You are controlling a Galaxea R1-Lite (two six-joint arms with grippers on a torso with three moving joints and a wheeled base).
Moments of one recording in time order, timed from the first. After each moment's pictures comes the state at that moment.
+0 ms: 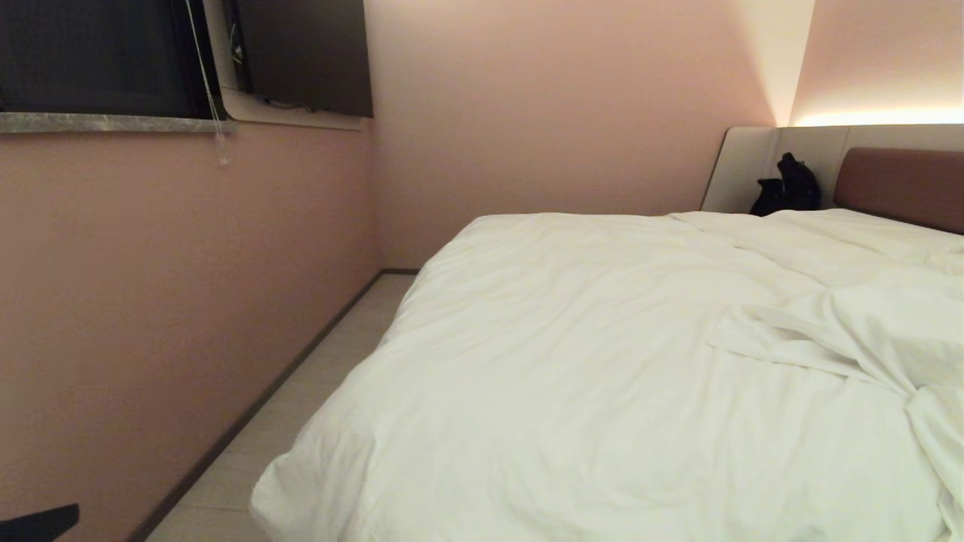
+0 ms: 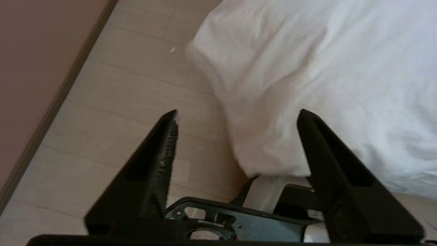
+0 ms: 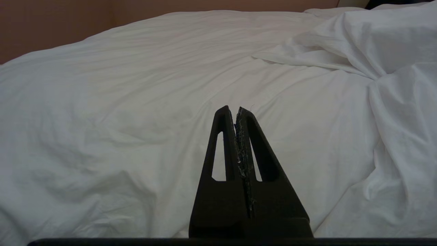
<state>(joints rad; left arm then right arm) -0.03 0.85 -0.77 0.62 0.10 -0.22 0.00 0.00 0.00 0.00 0.00 -0.01</state>
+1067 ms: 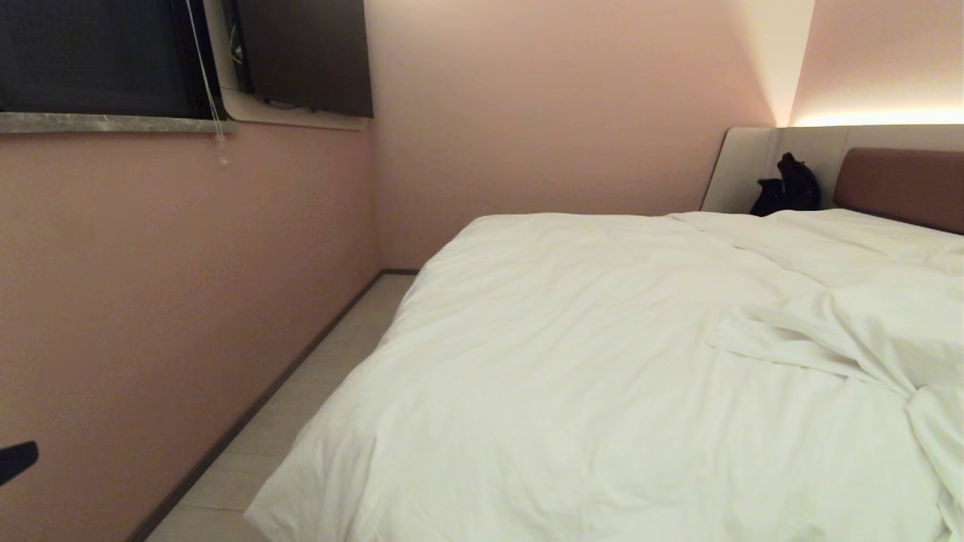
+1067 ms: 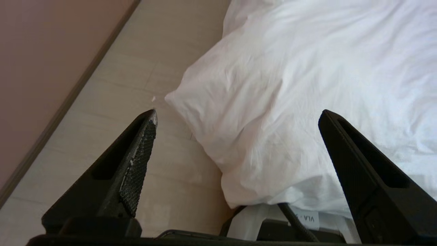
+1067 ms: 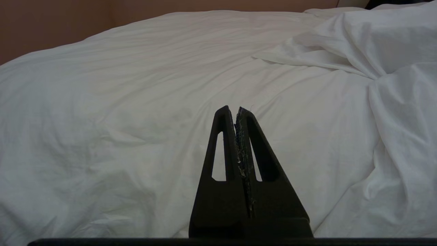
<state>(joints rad) -0.03 0.76 -0.91 0.63 0.05 -0.23 0.00 0.00 0.00 0.00 0.00 -0.01</state>
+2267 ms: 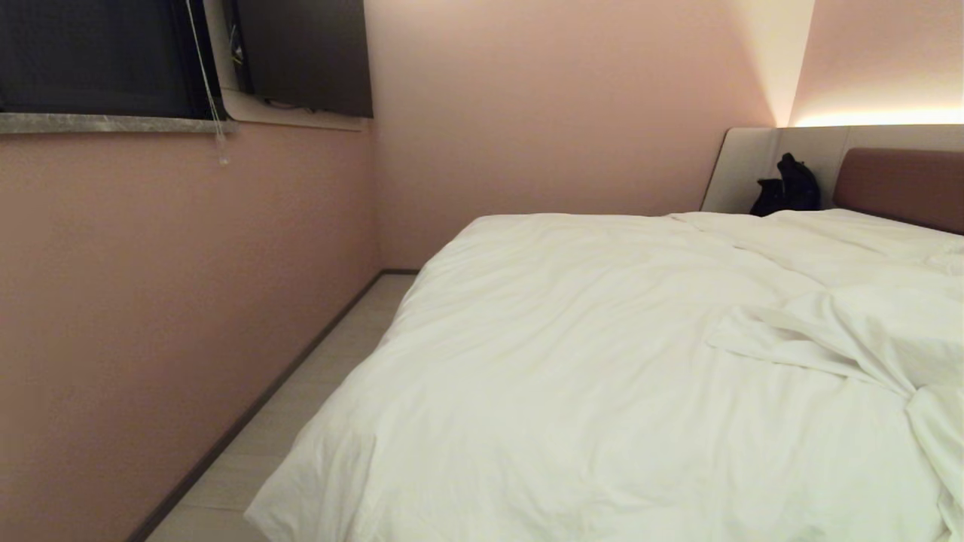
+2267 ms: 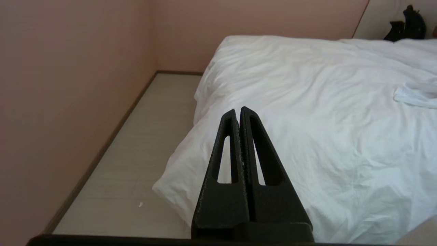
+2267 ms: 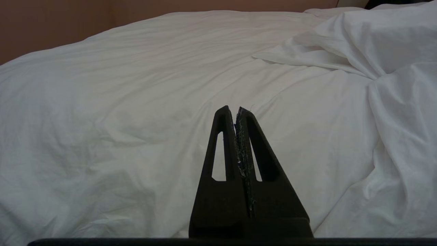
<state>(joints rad) -0.03 0.25 -0.87 0.59 -0.08 -0.08 0.00 0.00 0.00 0.00 0.00 -0.01</state>
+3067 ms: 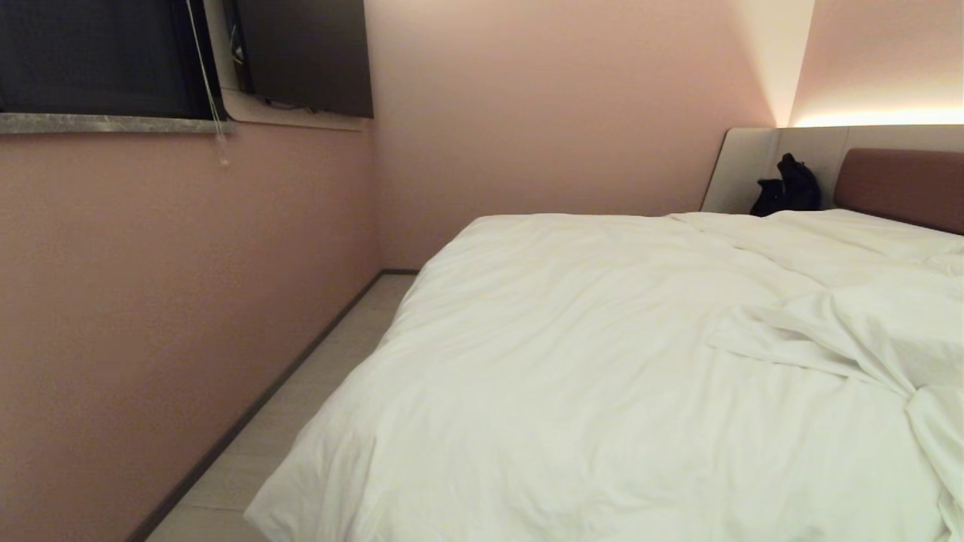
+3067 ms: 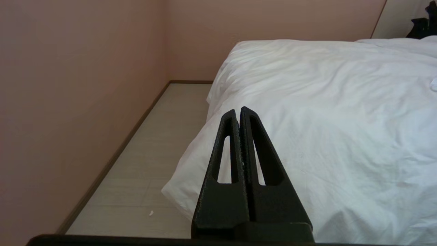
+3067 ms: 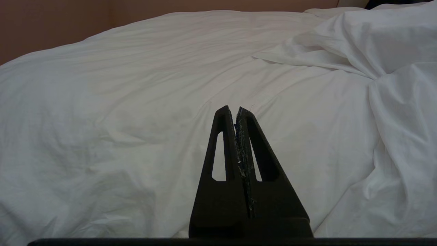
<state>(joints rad) 0.00 0.01 -0.42 0.33 -0.08 -0.03 0.00 0.00 0.00 0.00 0.00 -0.01</state>
